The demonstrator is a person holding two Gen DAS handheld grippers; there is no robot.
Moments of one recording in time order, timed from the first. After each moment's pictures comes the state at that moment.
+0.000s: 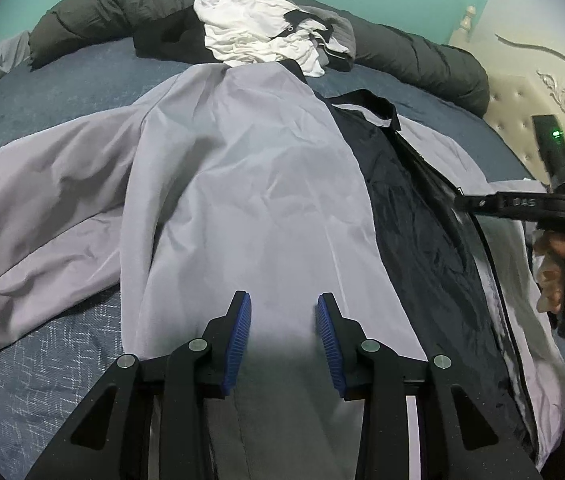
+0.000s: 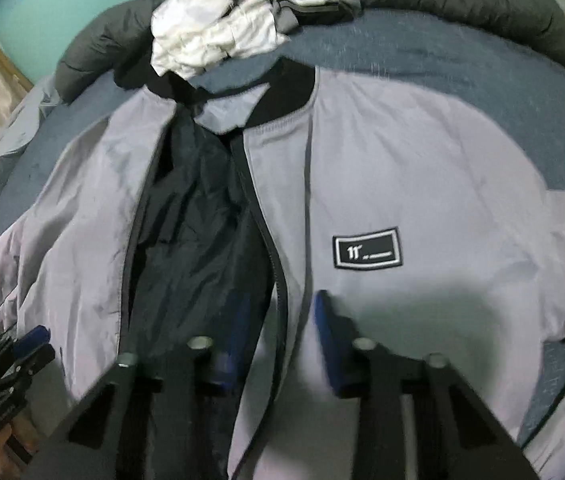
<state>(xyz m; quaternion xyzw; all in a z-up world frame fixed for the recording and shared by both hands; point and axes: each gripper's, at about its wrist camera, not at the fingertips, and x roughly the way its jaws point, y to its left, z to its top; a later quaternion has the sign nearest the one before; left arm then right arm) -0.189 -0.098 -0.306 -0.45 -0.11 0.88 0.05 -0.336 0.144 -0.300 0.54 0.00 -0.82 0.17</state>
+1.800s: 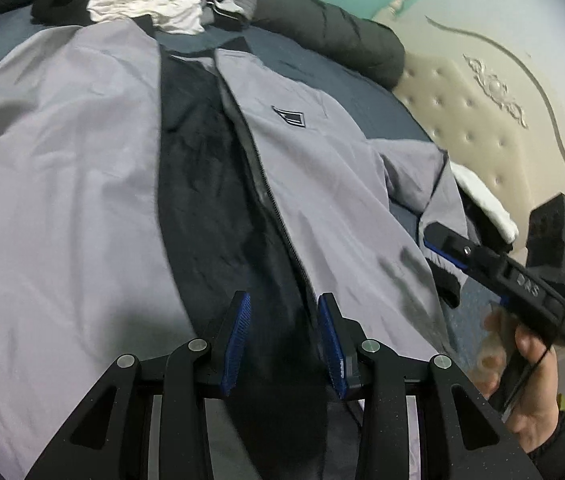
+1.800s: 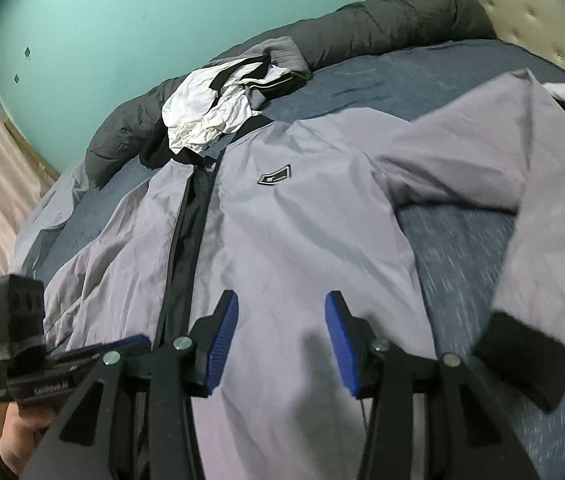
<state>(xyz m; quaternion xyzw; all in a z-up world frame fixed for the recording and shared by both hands) -0.189 0.015 -0.304 -0.48 -0.18 0.83 0.23 -0.197 0.249 -0.270 0.41 -0.14 -0.88 0.17</state>
